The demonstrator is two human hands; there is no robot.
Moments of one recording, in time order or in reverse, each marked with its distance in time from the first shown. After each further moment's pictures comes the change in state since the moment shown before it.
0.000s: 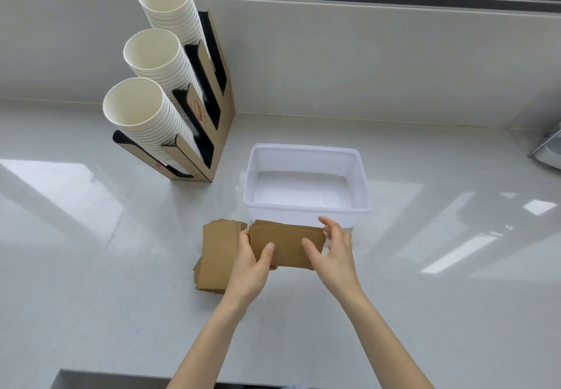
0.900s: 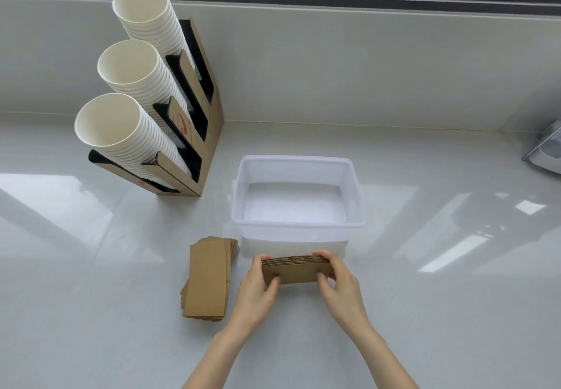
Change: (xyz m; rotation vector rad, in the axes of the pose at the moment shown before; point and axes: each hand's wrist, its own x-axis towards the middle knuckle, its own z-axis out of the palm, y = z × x) left_hand 0.029 -0.046 0.020 0.357 -0.128 0.128; right_hand 0.015 0.056 -0.010 -0.080 0.001 -0.151
